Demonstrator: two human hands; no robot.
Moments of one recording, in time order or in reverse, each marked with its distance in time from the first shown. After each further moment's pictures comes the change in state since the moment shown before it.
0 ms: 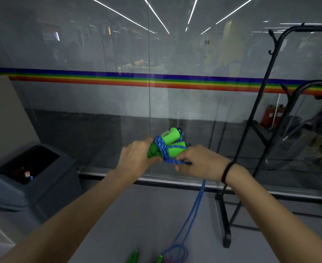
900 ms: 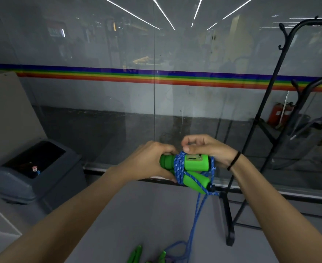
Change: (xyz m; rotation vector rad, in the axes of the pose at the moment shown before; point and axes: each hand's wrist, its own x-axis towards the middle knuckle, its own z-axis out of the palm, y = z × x) left_hand -0.012 0.010 -0.020 -0.181 -0.240 0.345; right_hand 0.018 0.035 0.002 1.127 -0.104 -0.116
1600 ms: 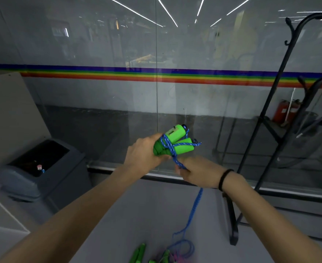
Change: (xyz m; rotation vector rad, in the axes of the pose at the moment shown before) left_hand 0.011 -0.021 0.019 -0.002 0.276 -0.311; right_hand -0.004 0.012 0.046 -1.012 0.018 0.162
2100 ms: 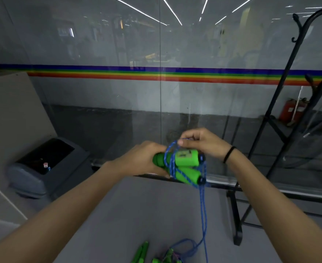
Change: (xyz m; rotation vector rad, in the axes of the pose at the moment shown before) left_hand 0.000 -0.016 -0.017 0.023 -0.369 0.312; right_hand 0.029 0.028 -0.032 0.672 0.129 -0.171
